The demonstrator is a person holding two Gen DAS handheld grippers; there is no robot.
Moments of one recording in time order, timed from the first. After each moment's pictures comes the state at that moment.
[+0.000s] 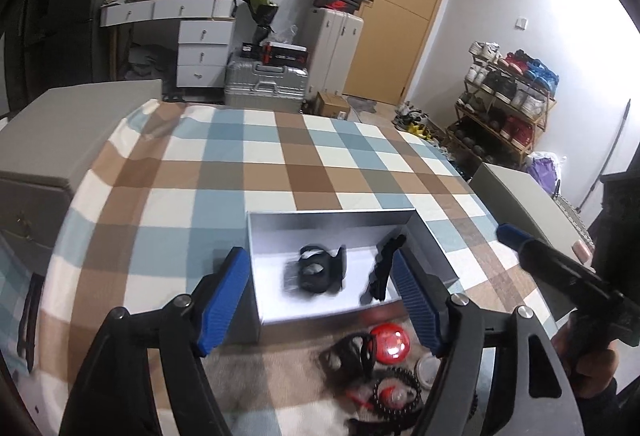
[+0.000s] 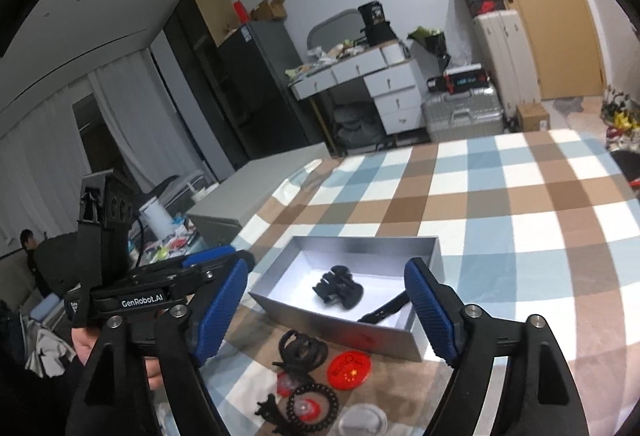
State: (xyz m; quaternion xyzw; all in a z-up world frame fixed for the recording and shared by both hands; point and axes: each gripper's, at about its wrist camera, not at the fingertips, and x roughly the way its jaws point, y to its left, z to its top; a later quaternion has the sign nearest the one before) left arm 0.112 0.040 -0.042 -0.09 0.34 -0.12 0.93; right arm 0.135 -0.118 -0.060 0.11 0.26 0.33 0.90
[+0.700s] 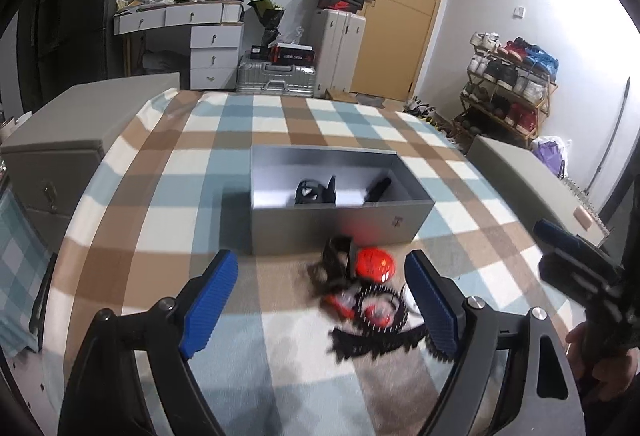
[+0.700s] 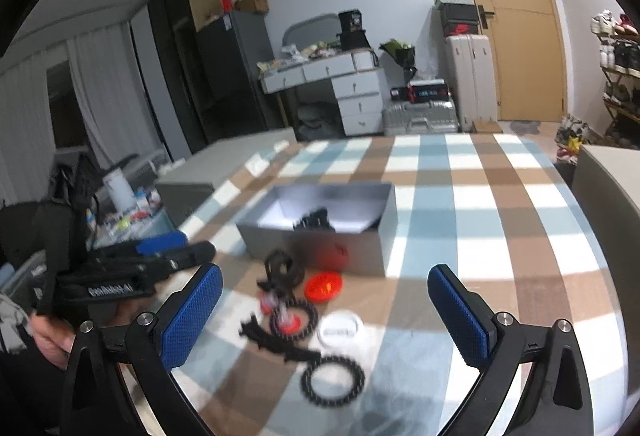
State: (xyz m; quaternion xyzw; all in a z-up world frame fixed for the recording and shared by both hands) left arm 0.045 0.028 -0.066 -0.06 0.34 -0.09 0.93; right arm 0.044 -0.126 -0.082 0.04 0.27 0.25 0.93
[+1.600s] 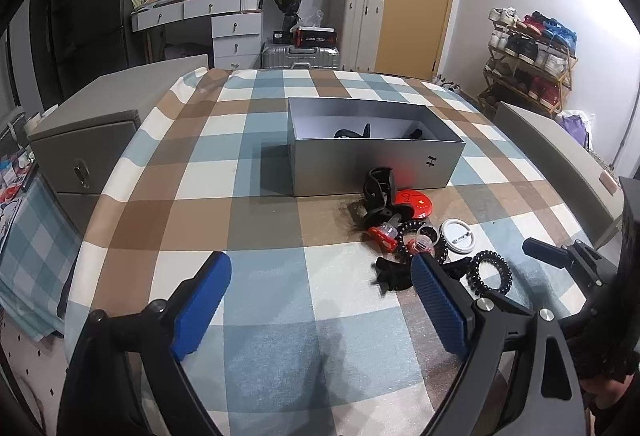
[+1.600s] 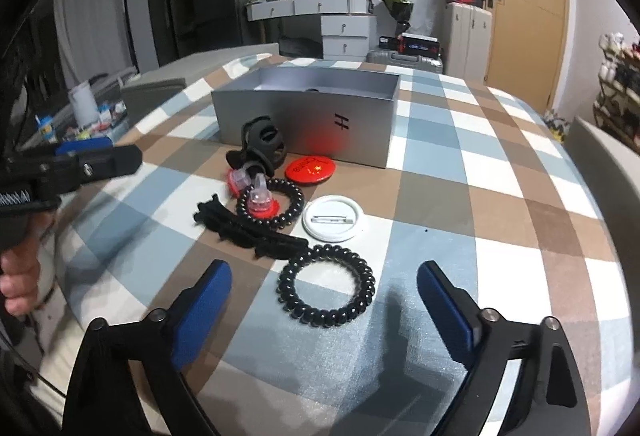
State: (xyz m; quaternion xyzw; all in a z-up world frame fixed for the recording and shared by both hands) left arm 0.012 0.034 -0.086 -0.02 0.36 -0.05 0.93; right arm 0.028 -0.088 -0.156 -0.07 0.34 0.19 0.92
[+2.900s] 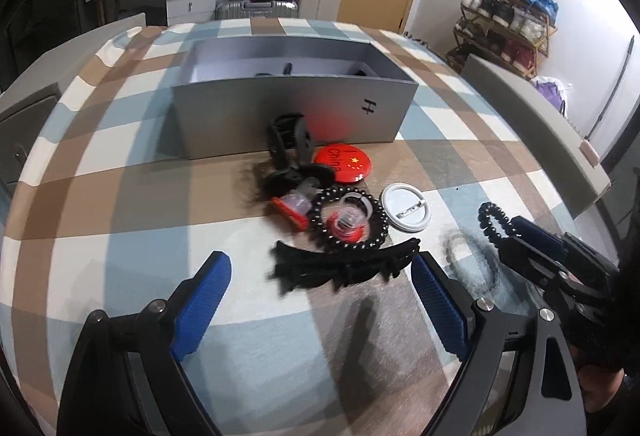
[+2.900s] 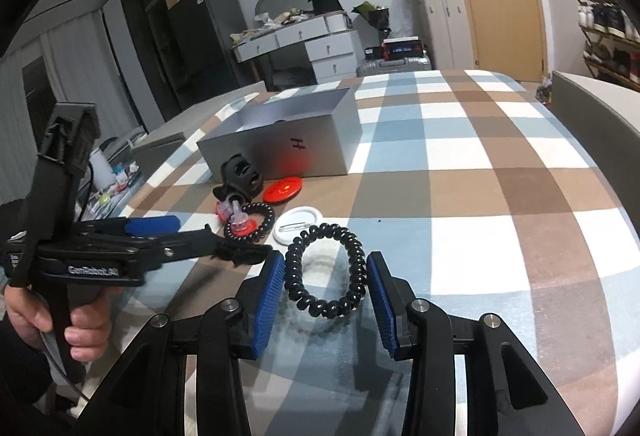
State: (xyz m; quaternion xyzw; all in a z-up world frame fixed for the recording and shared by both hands) left arm 0.045 -0.018 -0.115 -0.03 0.44 -0.12 0.89; right arm 0.022 -0.152 -0.148 0.05 0.32 0.22 0.92
